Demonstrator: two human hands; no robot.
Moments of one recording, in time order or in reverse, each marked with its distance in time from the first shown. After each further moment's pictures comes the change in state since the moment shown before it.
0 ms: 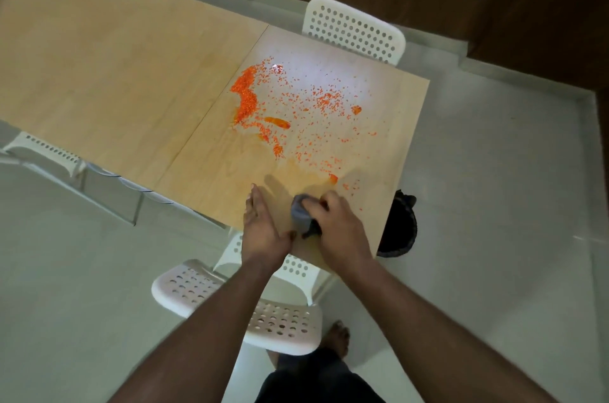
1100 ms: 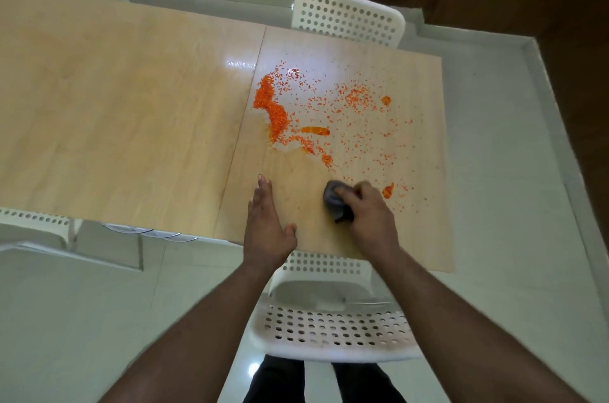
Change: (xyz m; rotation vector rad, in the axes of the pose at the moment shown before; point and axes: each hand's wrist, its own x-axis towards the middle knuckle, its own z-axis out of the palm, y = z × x) left_hand 0.120 -0.098 -0.125 0.067 -0.215 0.366; right_hand 0.081 -0.092 0.064 0.031 0.155 0.456
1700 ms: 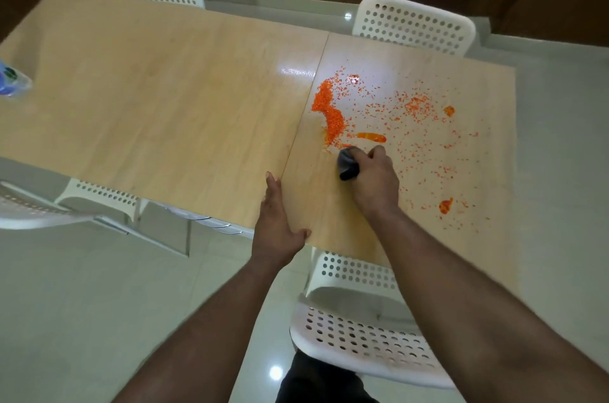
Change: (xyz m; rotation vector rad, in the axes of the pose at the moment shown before) left_hand -0.008 -0.050 -0.056 -0.044 0.083 -0.141; right_hand 0.087 -0.092 0.029 0.075 0.079 0.036
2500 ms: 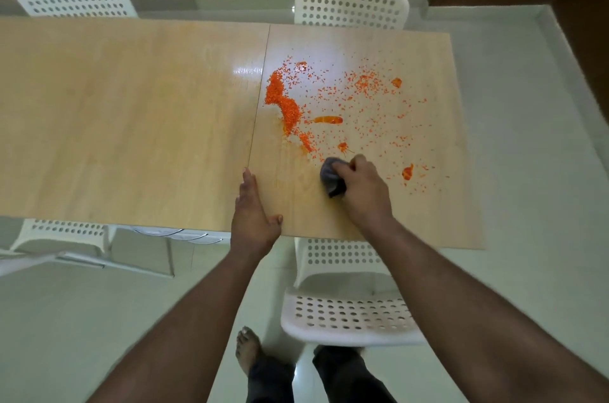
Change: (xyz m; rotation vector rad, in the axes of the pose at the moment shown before) left_hand 0.016 -0.002 0.009 0.101 -0.056 0.063; right_hand -0.066 0.036 -0.022 -0.005 -0.061 0.013
